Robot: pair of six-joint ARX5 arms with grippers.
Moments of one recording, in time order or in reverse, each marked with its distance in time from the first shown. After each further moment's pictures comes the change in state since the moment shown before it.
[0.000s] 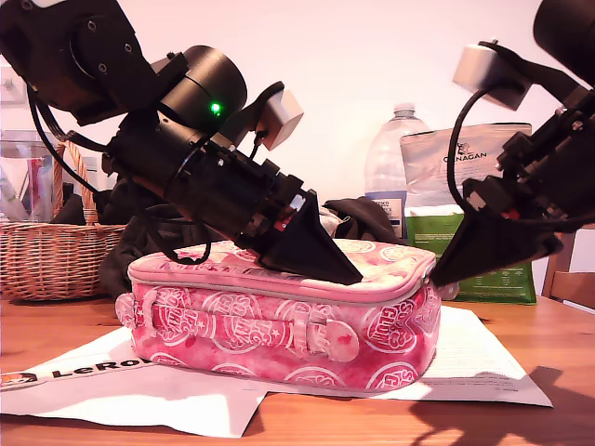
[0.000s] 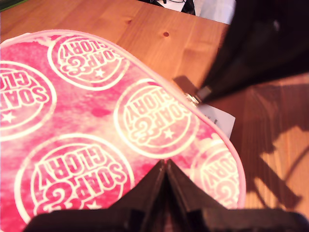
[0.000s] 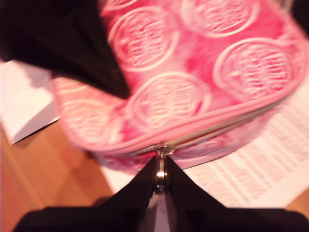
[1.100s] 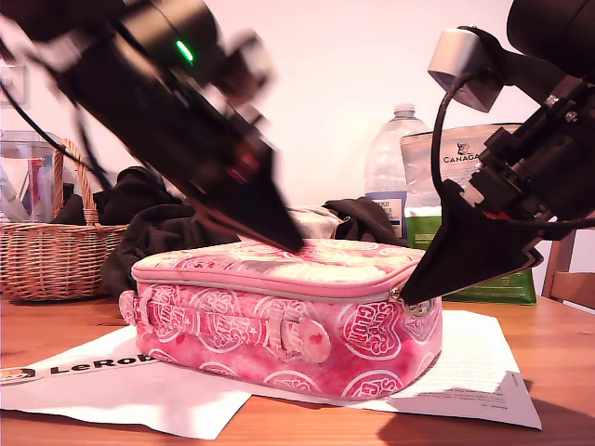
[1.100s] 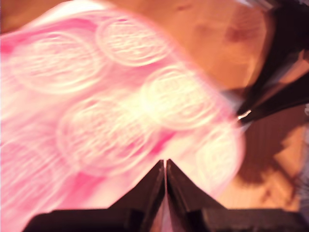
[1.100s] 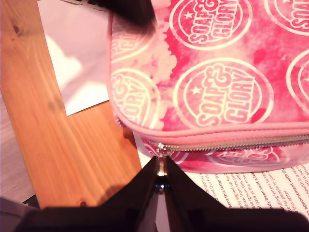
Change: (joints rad) left arm 0.046 -0.245 -0.002 -0.377 -0.161 -0.025; right arm 0.092 -0.004 0.004 -0.056 -0.045 0.003
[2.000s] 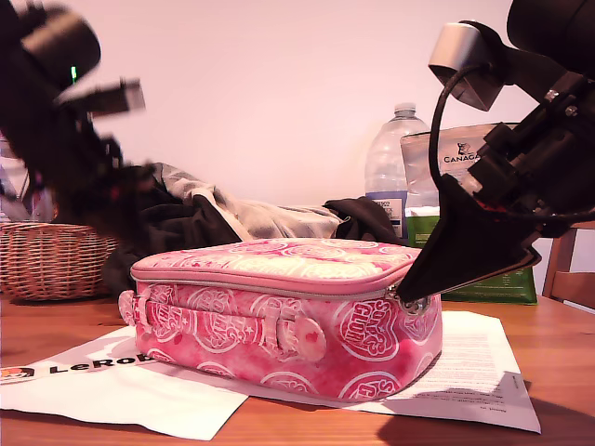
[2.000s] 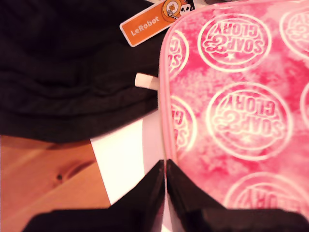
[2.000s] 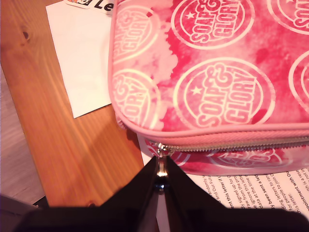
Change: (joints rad) left arm 0.322 0.050 0.000 0.071 -0.218 -0.028; right arm 0.000 -0.003 0.001 -0.002 -0.027 0.024
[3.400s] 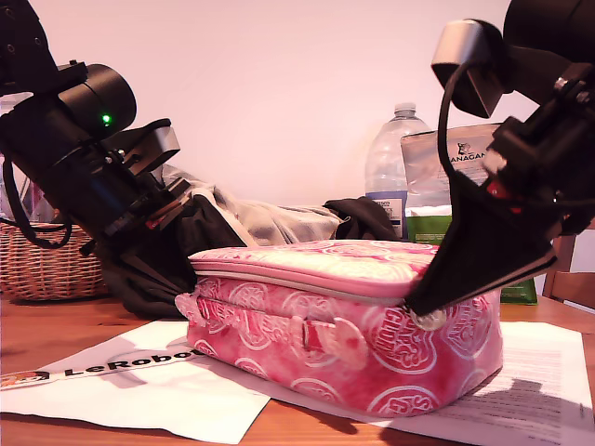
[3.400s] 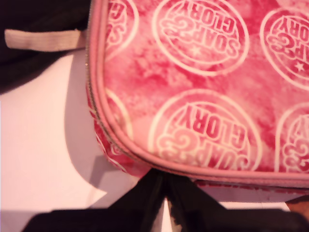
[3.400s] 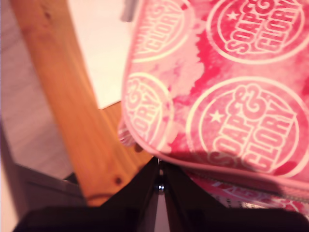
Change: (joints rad) left arm -0.095 0.089 -0.006 -0.030 0.268 -0.098; right arm -0.006 0.000 0.047 -0.160 -0.043 0.002
